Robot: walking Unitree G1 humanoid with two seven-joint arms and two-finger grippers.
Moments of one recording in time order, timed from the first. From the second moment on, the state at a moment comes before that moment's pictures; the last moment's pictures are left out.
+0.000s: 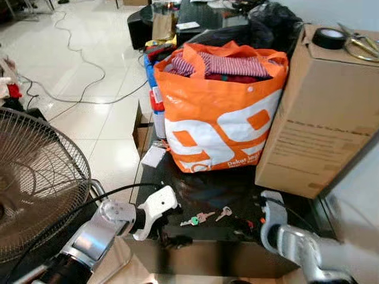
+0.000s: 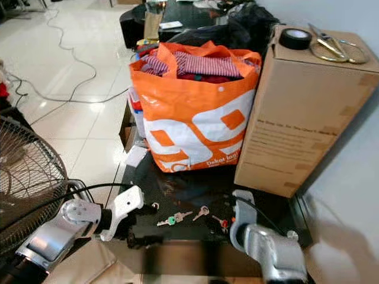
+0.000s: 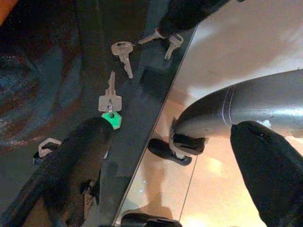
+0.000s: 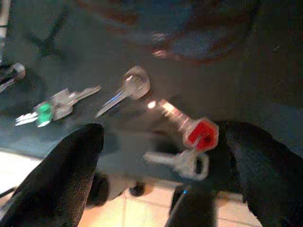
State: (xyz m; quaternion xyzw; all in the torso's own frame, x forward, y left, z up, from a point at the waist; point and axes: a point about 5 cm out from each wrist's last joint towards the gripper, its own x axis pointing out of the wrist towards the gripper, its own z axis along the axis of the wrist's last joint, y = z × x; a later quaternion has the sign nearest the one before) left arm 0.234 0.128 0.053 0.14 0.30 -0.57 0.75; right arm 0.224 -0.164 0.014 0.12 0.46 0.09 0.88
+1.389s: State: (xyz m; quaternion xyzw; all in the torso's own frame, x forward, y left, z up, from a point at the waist) left arm 0.236 0.118 0.054 0.15 0.30 -0.58 0.74; right arm 0.224 -0.176 -0.016 0.13 0.50 0.02 0.86
